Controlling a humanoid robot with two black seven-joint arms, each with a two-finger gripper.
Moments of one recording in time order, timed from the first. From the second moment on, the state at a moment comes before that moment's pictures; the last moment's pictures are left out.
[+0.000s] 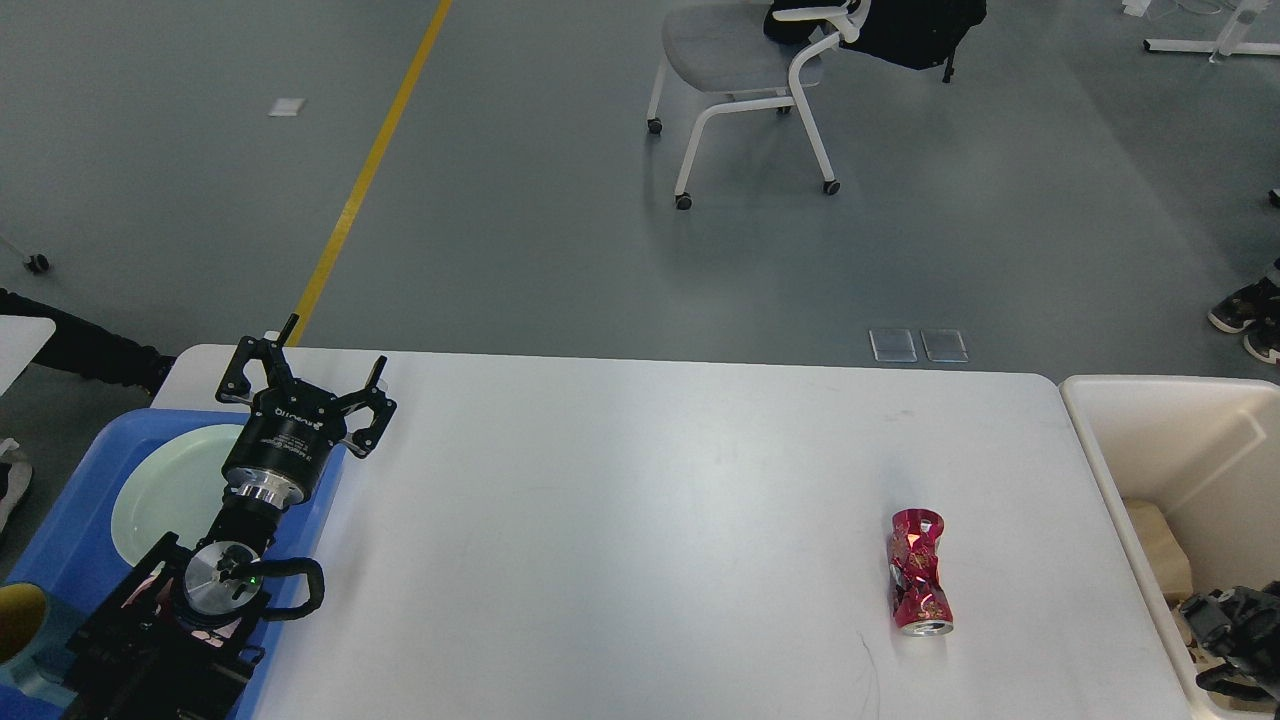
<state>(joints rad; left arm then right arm) -0.38 0.14 -1.33 -0.71 0.16 -0.53 -0.16 0.56 -0.34 -0.83 0.04 0.13 0.06 -0.38</state>
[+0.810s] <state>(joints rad) -0.38 0.14 -1.33 -0.71 0.16 -0.53 -0.16 0.61 -0.35 -0.83 0.06 0.14 0.02 -0.38</state>
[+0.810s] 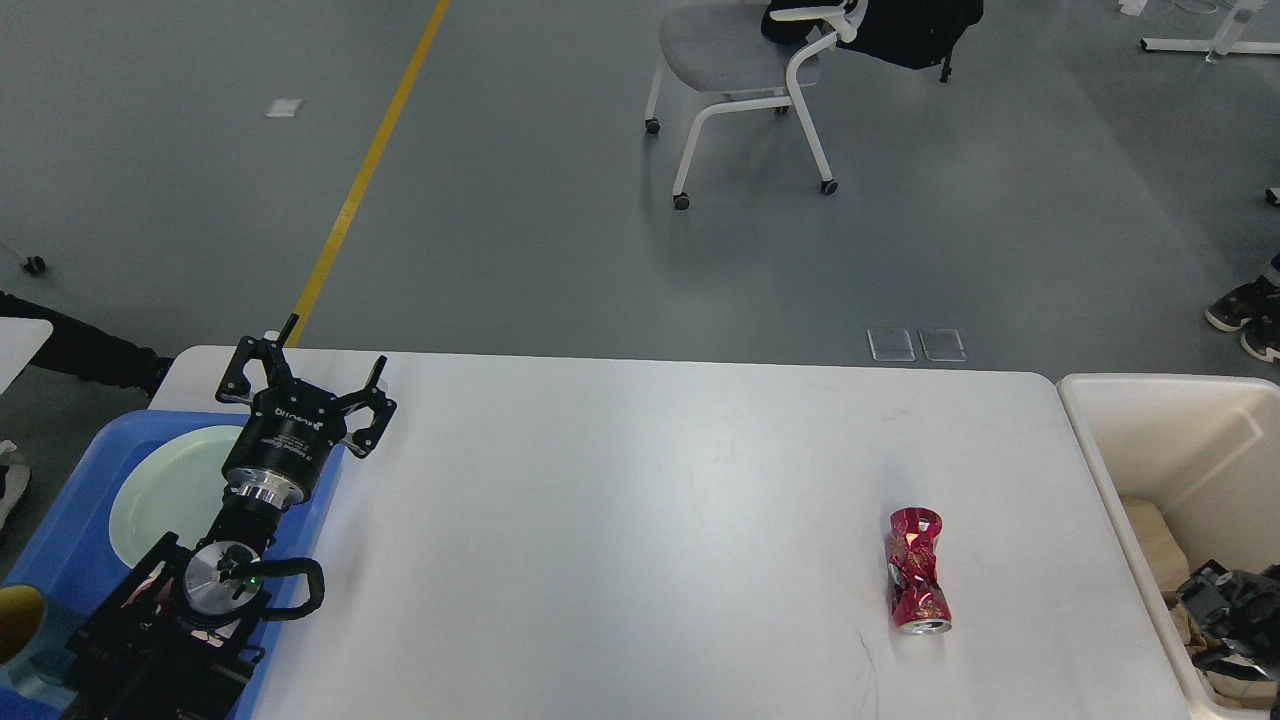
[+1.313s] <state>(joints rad) -0.38 0.14 -1.33 -0.71 0.16 -0.53 -0.16 1.29 -0.63 -0.98 0.64 -0.09 0.32 -0.39</state>
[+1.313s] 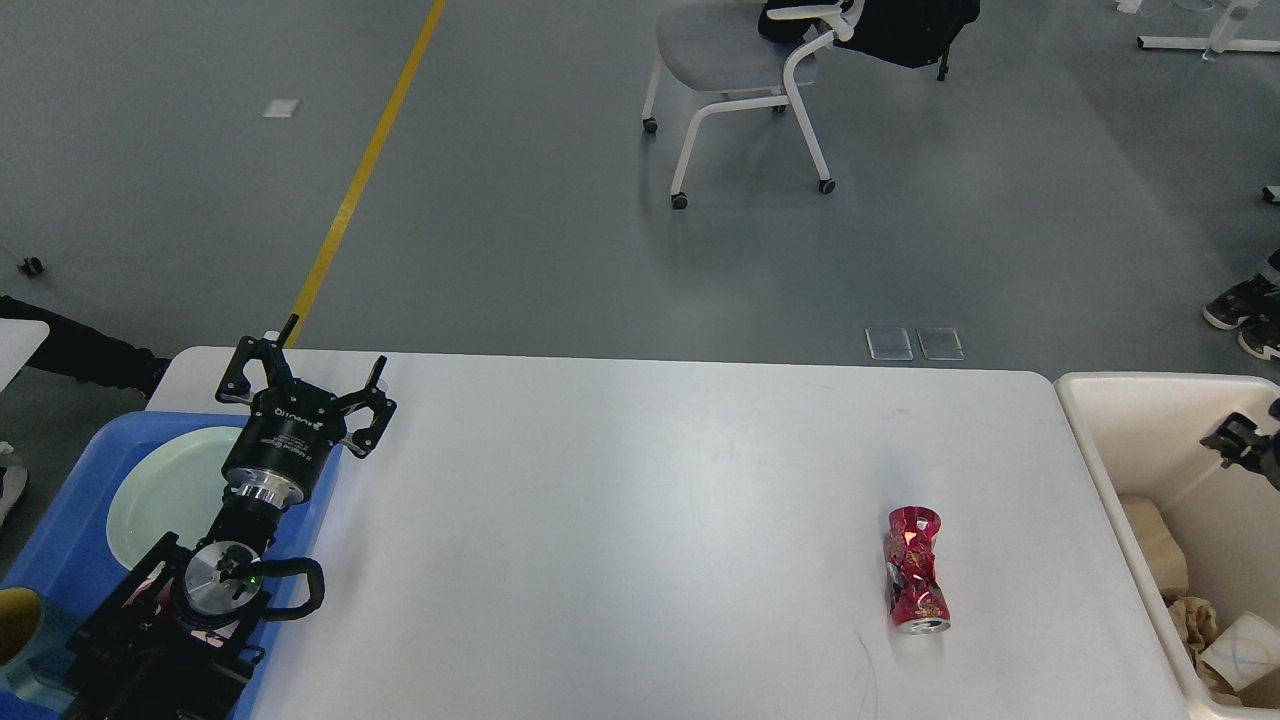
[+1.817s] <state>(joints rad) -0.38 0.14 -1.33 -0.71 0.16 -0.53 -0.16 2.30 -0.46 -1.15 1.27 -0.09 0.96 -0.40</state>
